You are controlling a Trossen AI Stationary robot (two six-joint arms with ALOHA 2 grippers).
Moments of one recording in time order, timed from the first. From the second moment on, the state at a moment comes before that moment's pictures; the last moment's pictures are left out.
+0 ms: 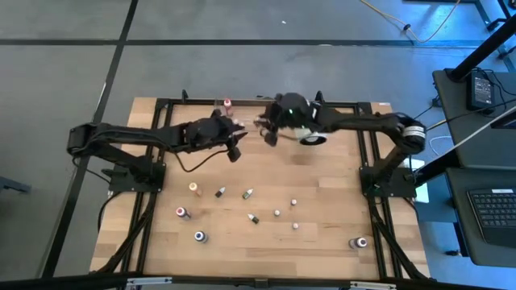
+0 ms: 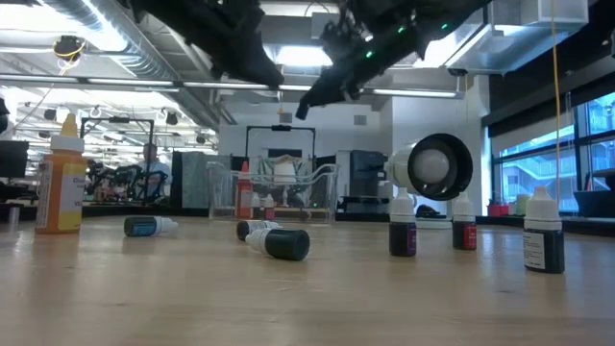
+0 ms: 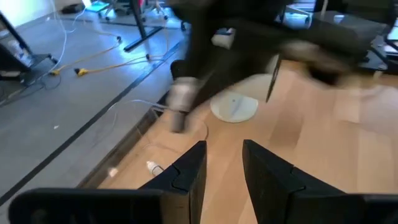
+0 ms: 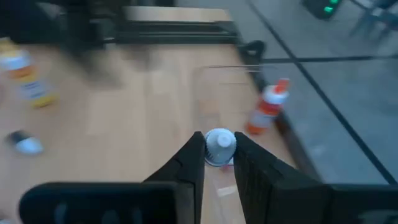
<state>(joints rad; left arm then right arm) 0.16 1.24 0.84 -0.01 -0.37 -0.06 -0.34 1.68 1.24 -0.04 -0.02 -0.17</state>
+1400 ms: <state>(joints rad) 0.13 1.22 0.84 -0.01 -0.40 -0.02 -0.51 2.04 1.41 -0.13 -0.11 -0.01</state>
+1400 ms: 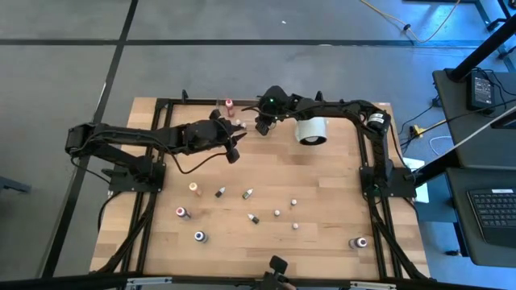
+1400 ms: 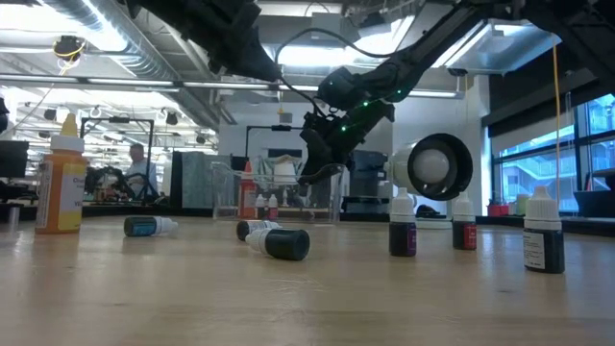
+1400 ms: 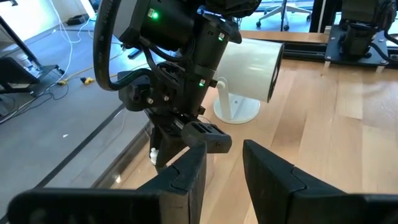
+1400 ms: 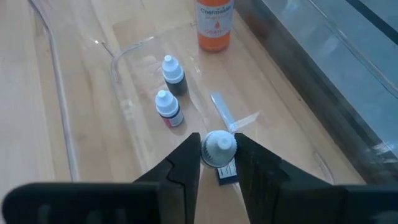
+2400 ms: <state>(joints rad) 0.13 1.22 0.84 -0.01 -0.40 0.00 -0.51 2.04 1.41 -0.15 -0.11 -0.12</state>
